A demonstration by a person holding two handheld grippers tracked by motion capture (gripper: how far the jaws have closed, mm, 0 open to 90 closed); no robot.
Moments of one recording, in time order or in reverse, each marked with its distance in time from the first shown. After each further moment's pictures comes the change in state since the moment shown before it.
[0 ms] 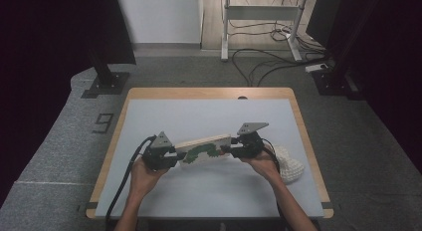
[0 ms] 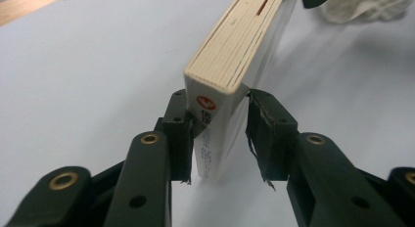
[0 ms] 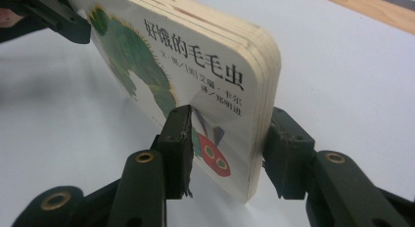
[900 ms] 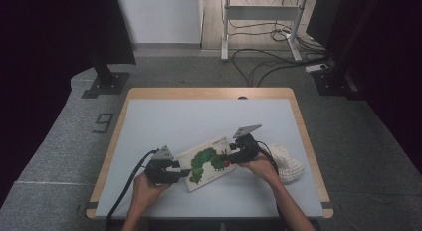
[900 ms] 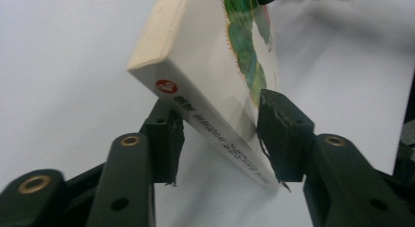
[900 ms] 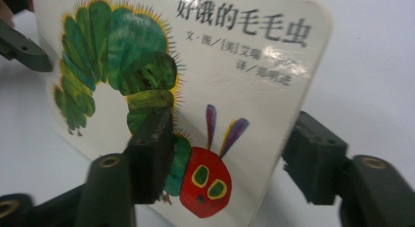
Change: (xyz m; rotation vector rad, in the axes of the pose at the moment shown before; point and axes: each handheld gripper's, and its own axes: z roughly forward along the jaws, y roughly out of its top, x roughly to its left) left arm -0.019 -0.033 0.010 0.025 -0.164 -0.085; right arm -0.006 -0.017 0.021 0.116 0.093 0.083
